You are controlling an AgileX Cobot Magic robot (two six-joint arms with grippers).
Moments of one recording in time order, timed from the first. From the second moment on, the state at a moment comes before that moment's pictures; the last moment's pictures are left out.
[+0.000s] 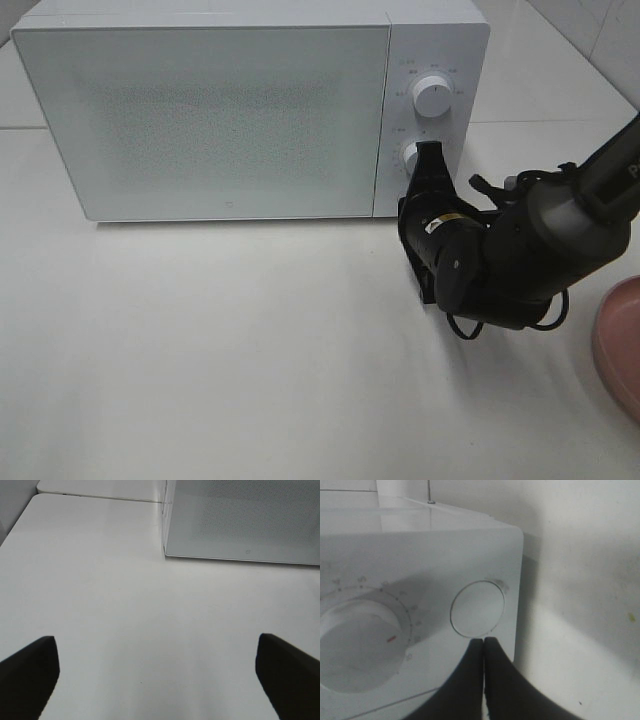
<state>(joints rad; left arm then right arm) 0.02 -0.01 -0.52 -0.10 1.08 0.01 0.61 2.09 -0.77 0.75 -0.92 1.22</state>
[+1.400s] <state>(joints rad) 0.02 -0.01 -0.52 -0.10 1.08 0.01 0.56 2.15 -0.88 0.76 -0.89 1.22</state>
